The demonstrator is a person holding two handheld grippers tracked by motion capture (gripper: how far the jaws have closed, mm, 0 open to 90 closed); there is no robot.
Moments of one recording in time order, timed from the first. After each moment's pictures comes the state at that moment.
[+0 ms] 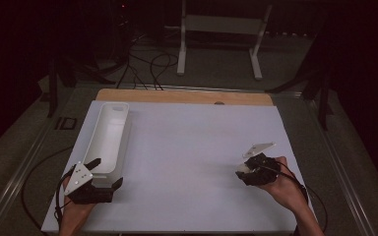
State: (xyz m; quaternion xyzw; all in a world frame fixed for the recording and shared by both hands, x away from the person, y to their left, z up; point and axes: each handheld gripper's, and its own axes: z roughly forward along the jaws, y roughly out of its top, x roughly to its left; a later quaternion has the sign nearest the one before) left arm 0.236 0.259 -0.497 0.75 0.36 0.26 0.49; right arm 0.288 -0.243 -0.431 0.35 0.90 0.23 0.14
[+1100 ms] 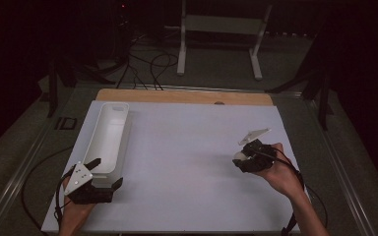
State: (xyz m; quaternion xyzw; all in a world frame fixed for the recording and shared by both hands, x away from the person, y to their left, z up) left arm 0.236 0.259 -0.497 0.75 0.36 0.26 0.49; right arm 0.314 -0.230 -0.409 0.34 0.90 0.23 0.15
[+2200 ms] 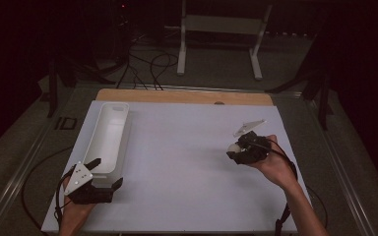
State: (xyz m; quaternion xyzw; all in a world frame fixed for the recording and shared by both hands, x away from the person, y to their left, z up) left arm 0.236 0.259 -0.497 0.75 0.36 0.26 0.49; right arm 0.332 -0.217 -0.400 0.33 0.90 0.25 0.15
